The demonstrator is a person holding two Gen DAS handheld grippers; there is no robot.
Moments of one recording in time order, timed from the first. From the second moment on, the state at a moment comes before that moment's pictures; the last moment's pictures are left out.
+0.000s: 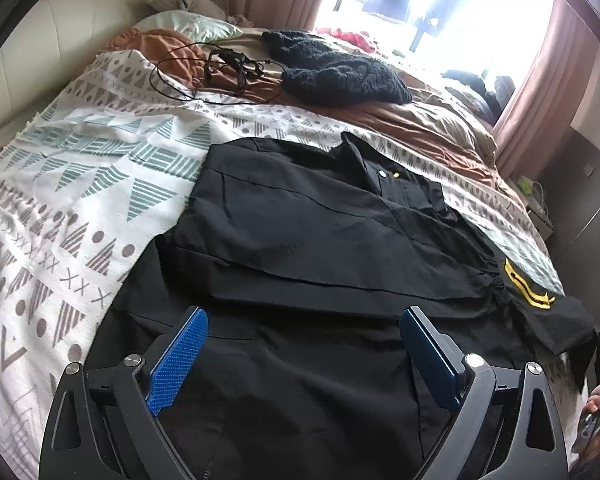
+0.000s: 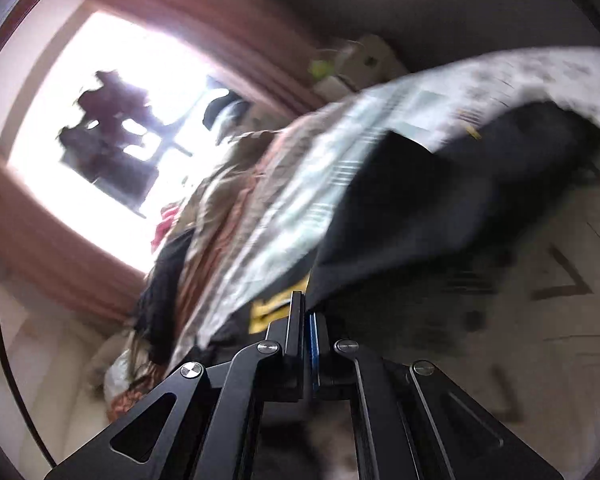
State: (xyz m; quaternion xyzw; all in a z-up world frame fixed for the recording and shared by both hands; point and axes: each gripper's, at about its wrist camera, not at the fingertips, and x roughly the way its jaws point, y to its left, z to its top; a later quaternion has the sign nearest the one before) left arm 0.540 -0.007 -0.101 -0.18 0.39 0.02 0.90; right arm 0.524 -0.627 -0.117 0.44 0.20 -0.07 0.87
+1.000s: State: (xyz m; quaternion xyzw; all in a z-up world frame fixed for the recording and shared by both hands) left arm 0.512 0.081 -0.096 -0.26 0.38 0.04 0.89; right arm 0.607 -0.356 -0.090 0.40 0.27 0.15 0.87
